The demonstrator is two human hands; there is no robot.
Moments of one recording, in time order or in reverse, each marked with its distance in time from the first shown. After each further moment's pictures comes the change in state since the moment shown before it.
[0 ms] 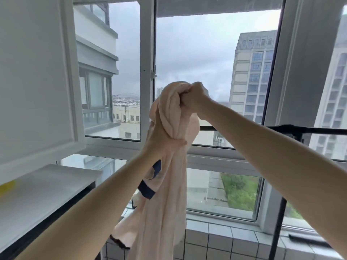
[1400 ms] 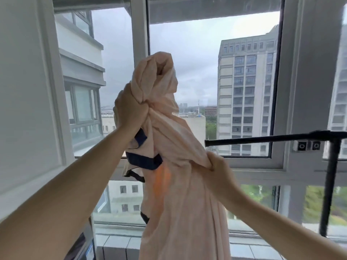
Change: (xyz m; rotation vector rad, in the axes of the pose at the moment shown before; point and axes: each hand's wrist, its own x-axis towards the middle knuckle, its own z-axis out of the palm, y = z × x) left_hand 0.127 -0.052 -0.091 0.115 0.478 0.153; right_hand -0.079 0.098 0.073 0.209 0.019 -0.109
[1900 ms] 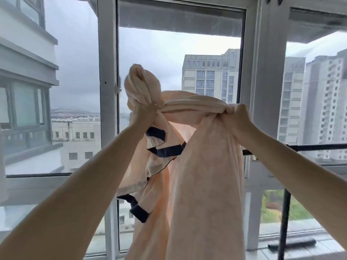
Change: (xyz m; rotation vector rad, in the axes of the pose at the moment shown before) left_hand 0.035 0.007 0.134 -0.572 -0.423 -0.407; right_hand 0.146 -0.032 -0.113 -0.381 0.444 0.056
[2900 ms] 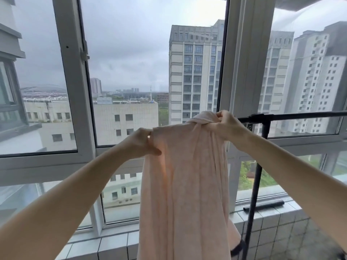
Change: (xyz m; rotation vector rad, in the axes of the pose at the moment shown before) left_hand -0.111 -0.074 0.039 0.547 -0.652 0.137; right_hand -0.041 0.095 -0.032 -0.112 -0.332 0.226
